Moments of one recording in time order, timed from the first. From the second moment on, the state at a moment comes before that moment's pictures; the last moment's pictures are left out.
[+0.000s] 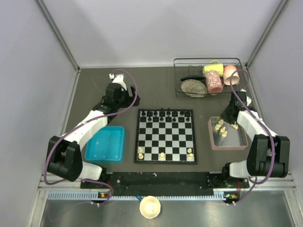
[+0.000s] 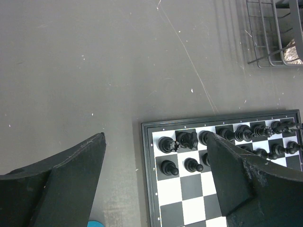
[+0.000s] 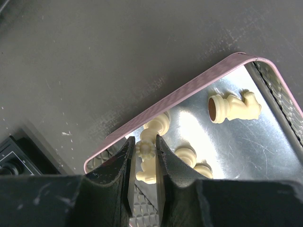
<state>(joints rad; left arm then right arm) -0.34 1.38 0.94 -0.08 -0.01 -0.38 -0.08 1.37 0.82 -0.44 0.12 0.58</state>
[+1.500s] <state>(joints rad) -0.34 1.38 0.94 -0.09 0.03 -0.38 0.83 1.17 1.03 -0.74 -0.01 0.57</state>
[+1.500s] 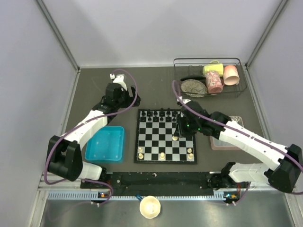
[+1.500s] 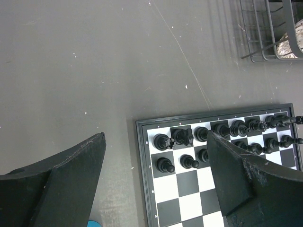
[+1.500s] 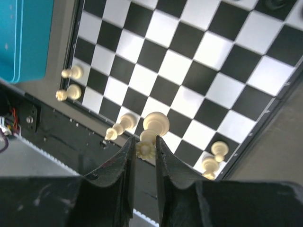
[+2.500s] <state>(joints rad) -0.34 1.38 0.94 -0.09 0.06 -0.38 1.14 1.34 0.96 -0.73 0.18 0.76</state>
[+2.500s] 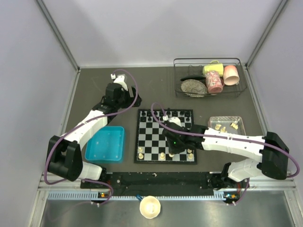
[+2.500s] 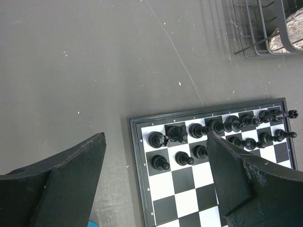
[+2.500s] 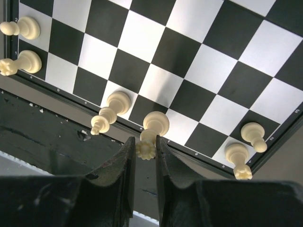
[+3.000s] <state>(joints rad) -0.34 1.38 0.94 -0.09 0.06 -0.38 1.18 1.35 0.94 -0.70 0.18 0.81</state>
